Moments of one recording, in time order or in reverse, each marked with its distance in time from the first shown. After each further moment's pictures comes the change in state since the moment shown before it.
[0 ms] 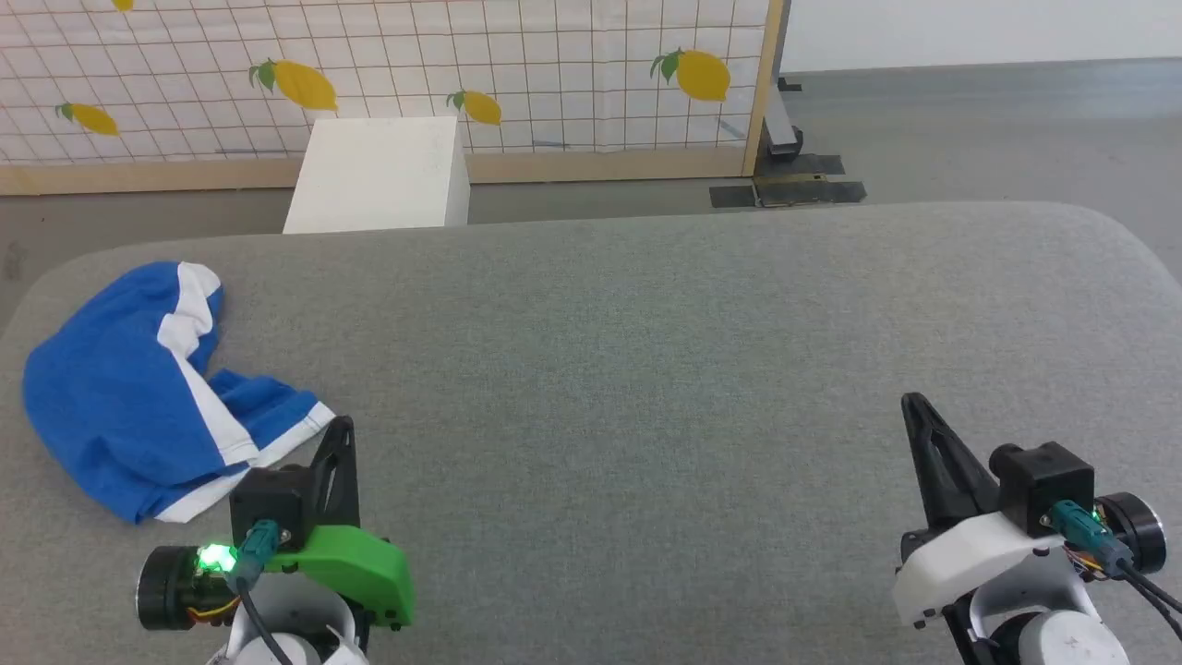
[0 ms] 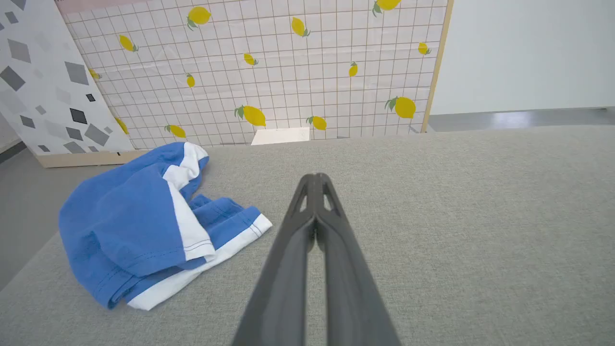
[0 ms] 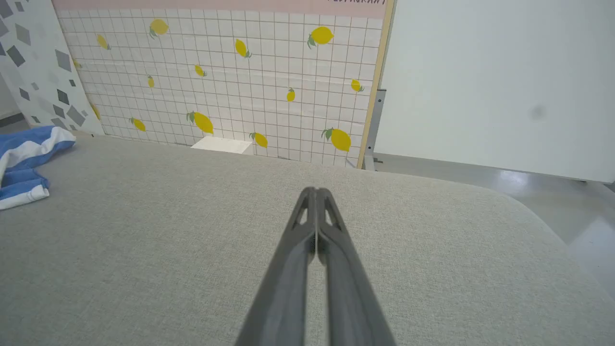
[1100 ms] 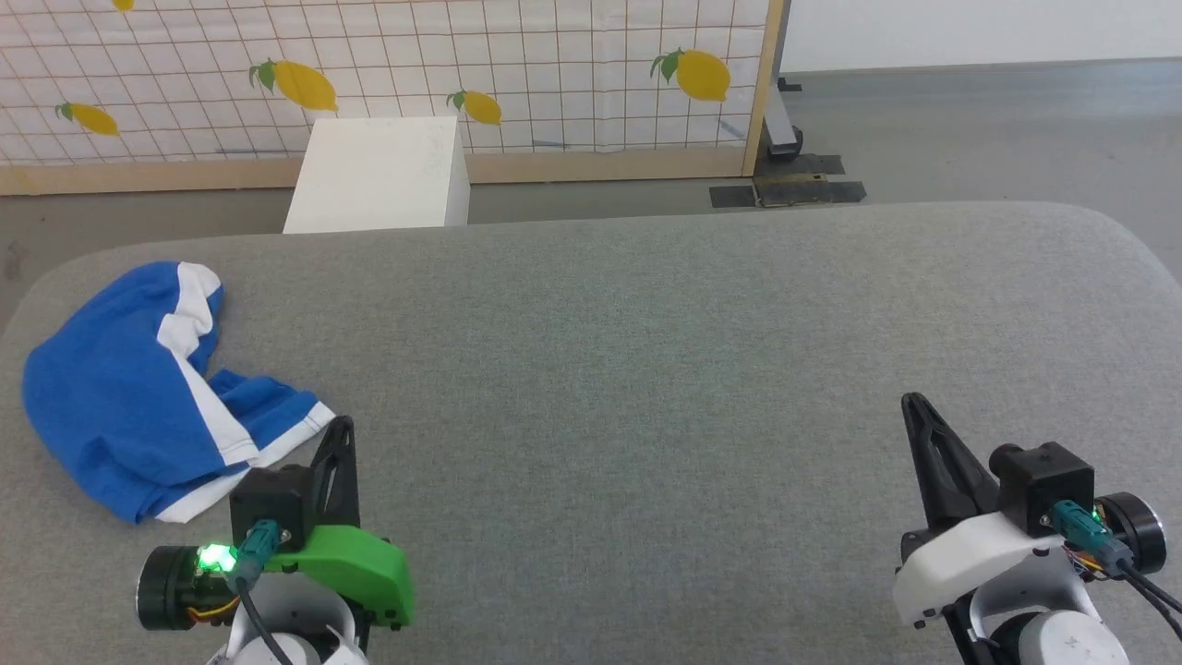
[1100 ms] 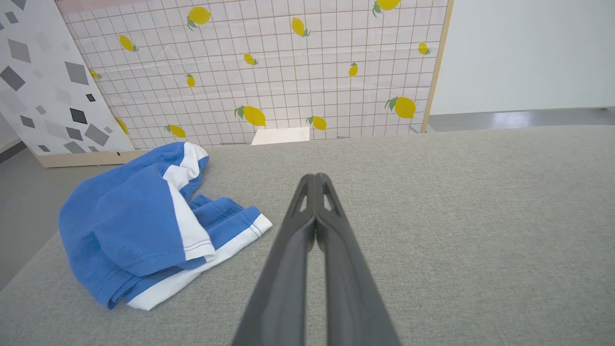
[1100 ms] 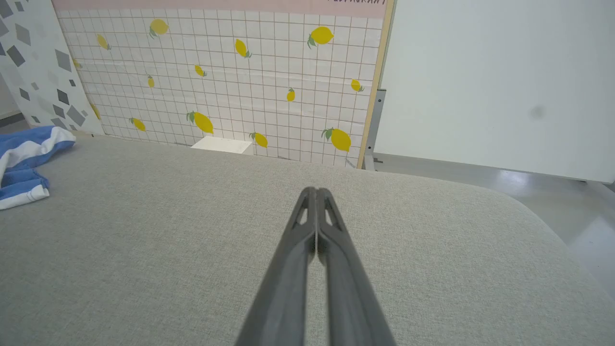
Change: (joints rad) left arm 0.000 0.000 0.000 0.000 0.000 0.000 0.000; right arm 0.000 0.000 0.000 0.000 0.000 0.000 0.000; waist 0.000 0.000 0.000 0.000
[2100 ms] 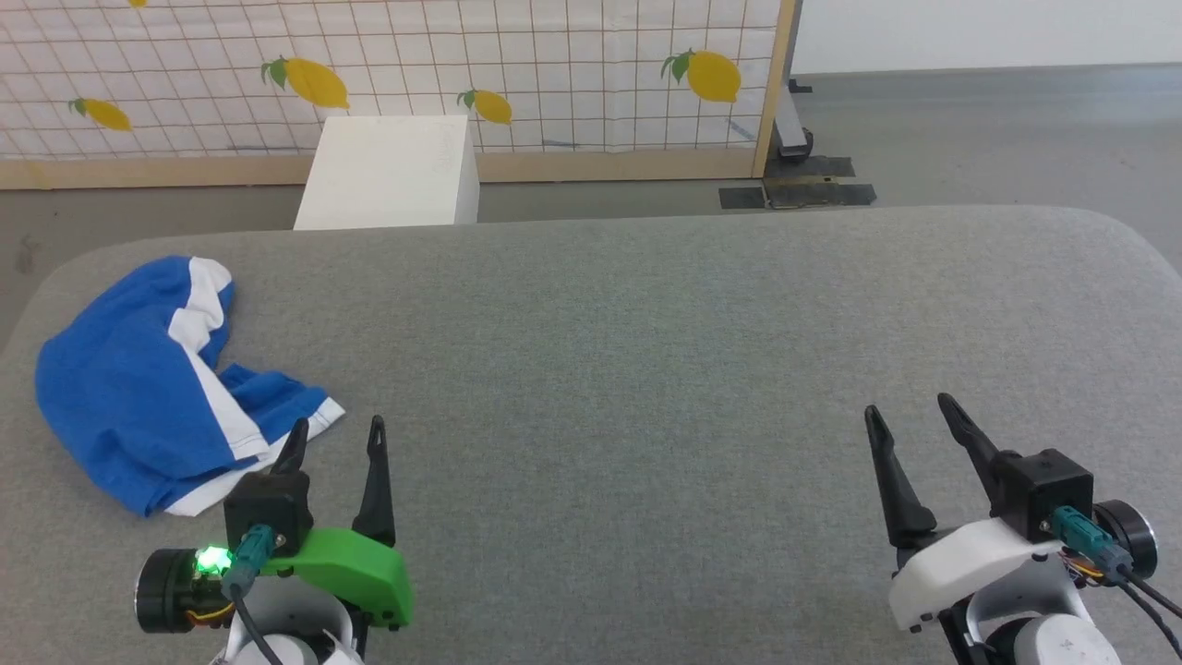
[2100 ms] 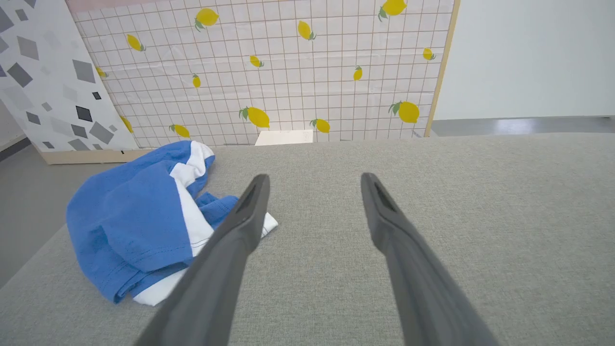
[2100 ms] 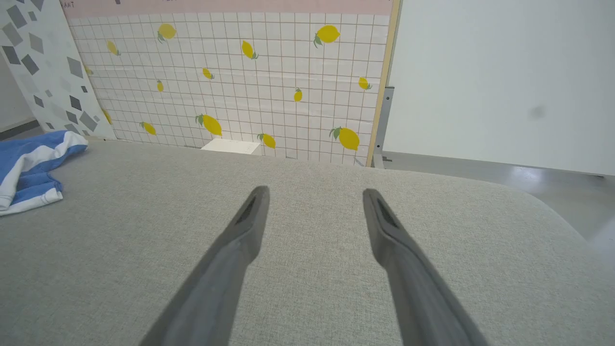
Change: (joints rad) left arm 0.000 0.000 0.003 0.012 -0.012 -0.003 -0.027; right arm 0.000 0.000 0.005 0.030 0.031 0.000 -0.027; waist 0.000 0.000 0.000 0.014
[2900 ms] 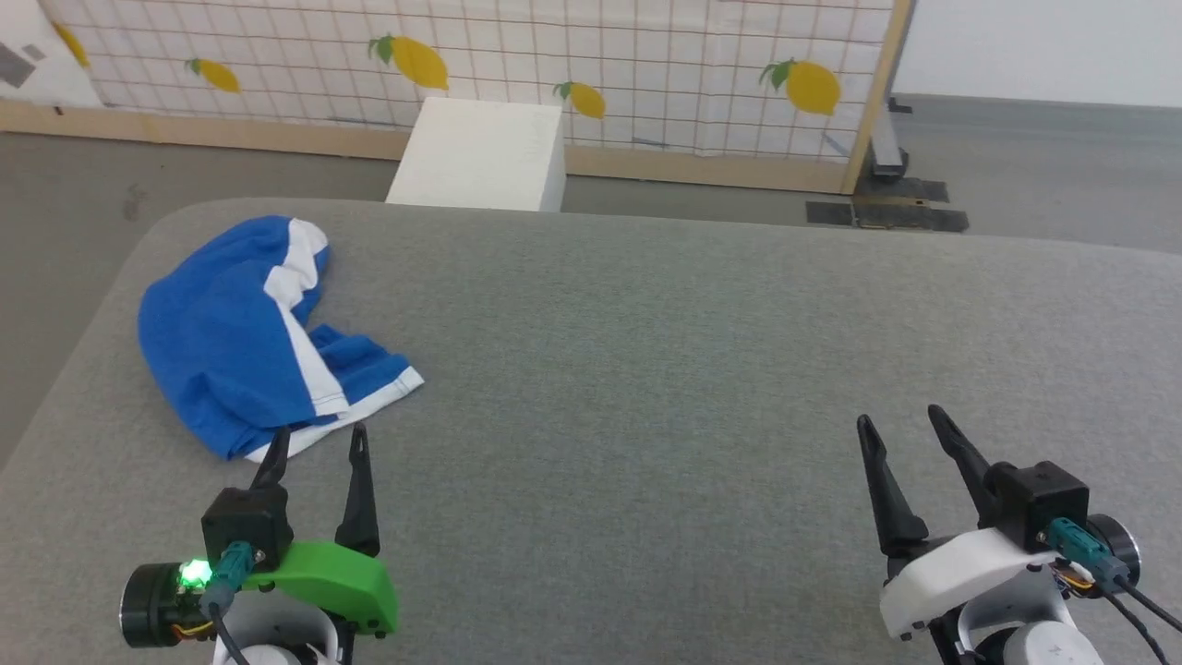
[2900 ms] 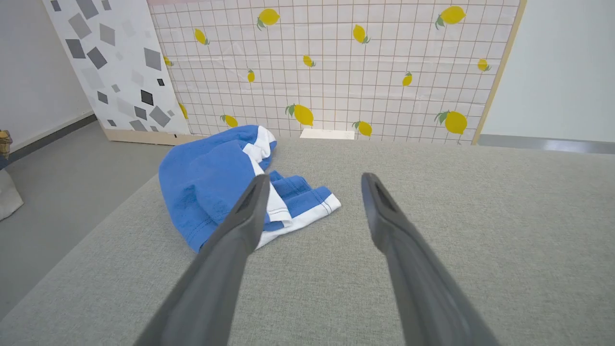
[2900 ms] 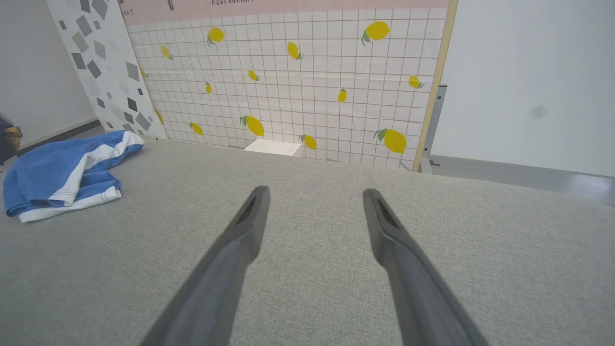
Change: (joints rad) left arm 0.013 0.001 0.031 0.016 -0.016 -0.008 -0.049; right arm 0.000 0.000 0.016 0.051 0.053 0.000 -0.046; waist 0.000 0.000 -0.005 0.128
